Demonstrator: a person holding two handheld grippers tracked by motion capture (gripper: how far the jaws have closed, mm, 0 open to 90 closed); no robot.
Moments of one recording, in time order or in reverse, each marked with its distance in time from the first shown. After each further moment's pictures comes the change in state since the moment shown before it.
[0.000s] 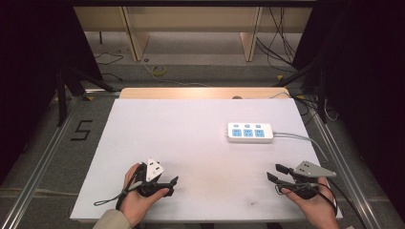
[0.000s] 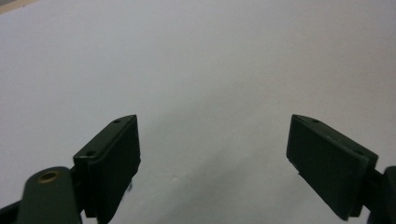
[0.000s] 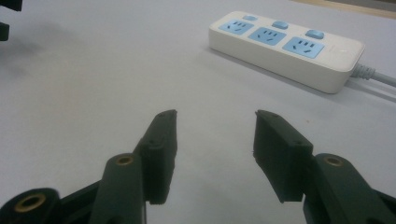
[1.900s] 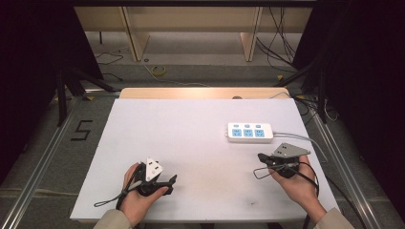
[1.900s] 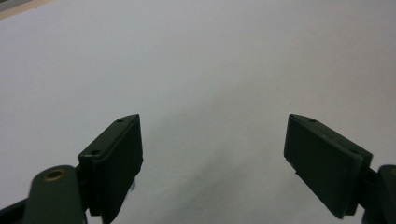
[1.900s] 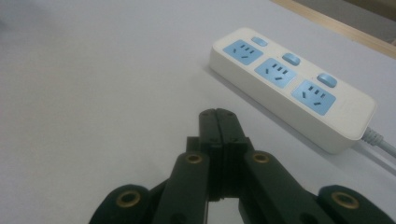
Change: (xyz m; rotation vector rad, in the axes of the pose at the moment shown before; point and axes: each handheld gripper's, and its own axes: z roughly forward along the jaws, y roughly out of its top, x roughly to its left) left arm 0.002 -0.001 0.002 -0.010 0.029 0.002; right arm 0.006 0.052 0.042 0.101 -0.034 -0.158
